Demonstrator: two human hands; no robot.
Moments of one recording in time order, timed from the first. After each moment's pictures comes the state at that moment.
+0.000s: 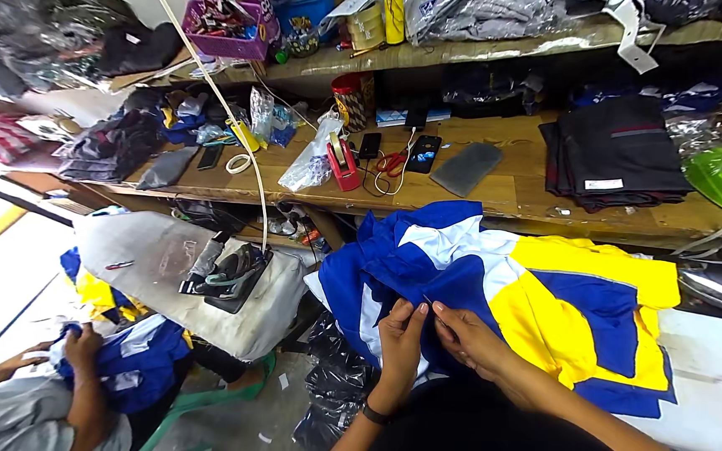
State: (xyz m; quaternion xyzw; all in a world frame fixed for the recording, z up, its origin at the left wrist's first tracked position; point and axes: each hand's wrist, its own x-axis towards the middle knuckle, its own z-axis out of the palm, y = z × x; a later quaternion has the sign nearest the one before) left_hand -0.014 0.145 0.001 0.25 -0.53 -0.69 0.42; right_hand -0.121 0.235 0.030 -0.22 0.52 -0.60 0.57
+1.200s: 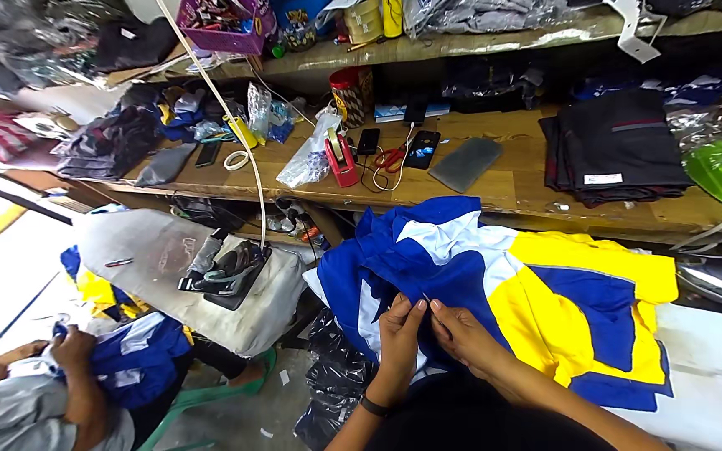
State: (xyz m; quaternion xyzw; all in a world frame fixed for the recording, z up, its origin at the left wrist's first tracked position) left_hand -0.015 0.147 0.000 0.23 -0.50 -0.73 0.40; right_hand -0.113 0.235 0.021 -0.23 0.50 -0.64 0.53
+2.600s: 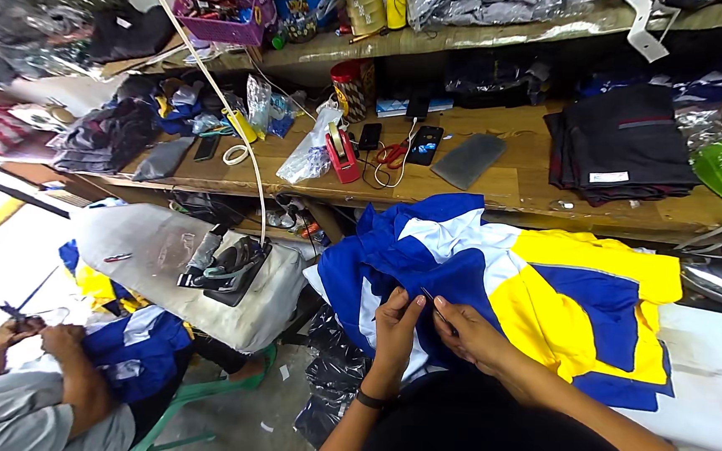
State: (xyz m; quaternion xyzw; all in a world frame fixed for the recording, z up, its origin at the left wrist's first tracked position) left_hand -0.012 0.132 -0.003 0.21 -0.53 -0.72 0.39; right_hand -0.123 0.237 0.027 -0.24 0.51 -0.59 0.57
